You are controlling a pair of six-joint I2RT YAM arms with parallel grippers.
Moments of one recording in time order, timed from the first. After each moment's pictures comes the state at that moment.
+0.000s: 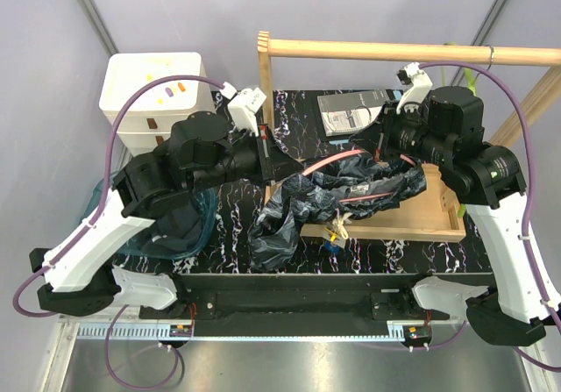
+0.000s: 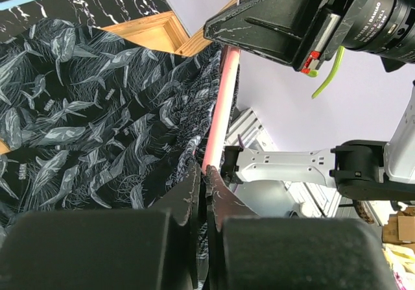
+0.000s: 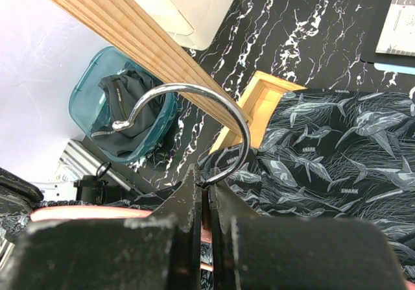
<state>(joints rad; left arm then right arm) -1.04 1.26 1.80 -0.83 0.00 -0.72 0.44 1.17 1.75 -0.95 -0.27 0.38</state>
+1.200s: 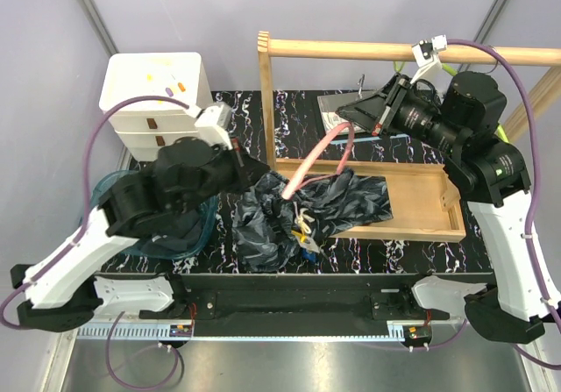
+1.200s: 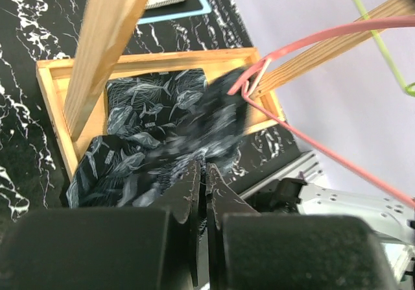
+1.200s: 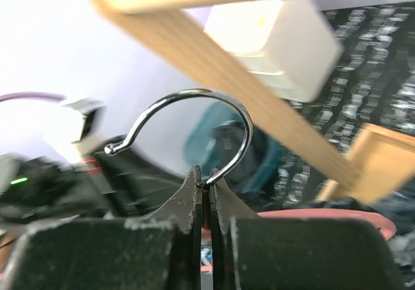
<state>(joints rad) -1.04 1.04 1.55 -0.84 -0.31 -0.73 0.44 1.19 1.81 -0.72 -0.37 0.71</state>
